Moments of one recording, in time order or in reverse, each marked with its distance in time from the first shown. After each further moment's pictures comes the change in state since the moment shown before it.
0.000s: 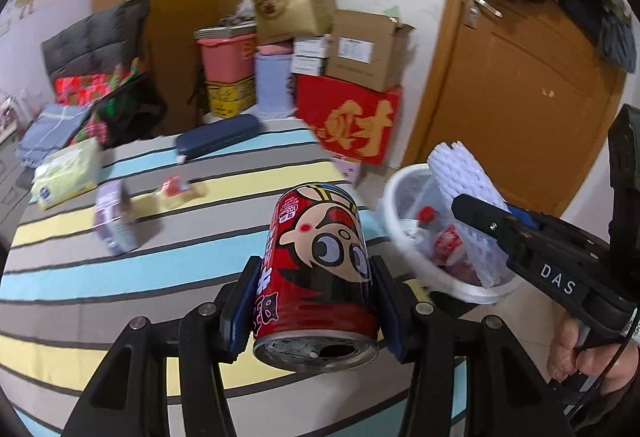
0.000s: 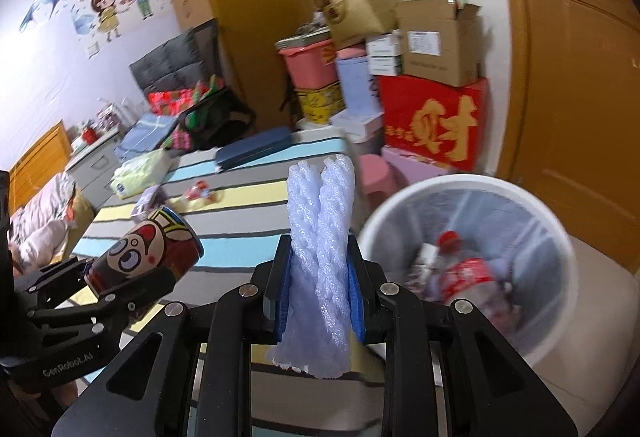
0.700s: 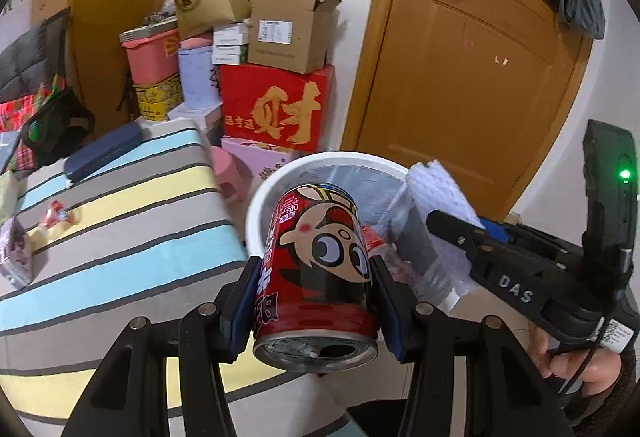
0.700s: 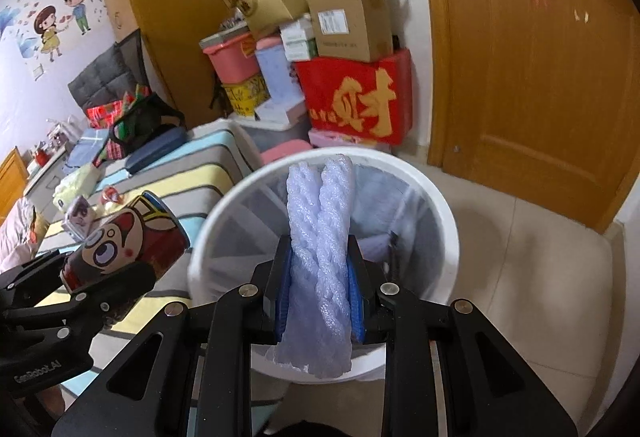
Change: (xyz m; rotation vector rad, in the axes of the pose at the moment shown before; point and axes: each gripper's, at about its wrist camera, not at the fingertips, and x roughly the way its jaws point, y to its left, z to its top) left arm 0.058 -0.118 0.017 0.096 0.053 -0.145; right arm -0.010 -0.101 -0.012 0.113 0.053 -0.145
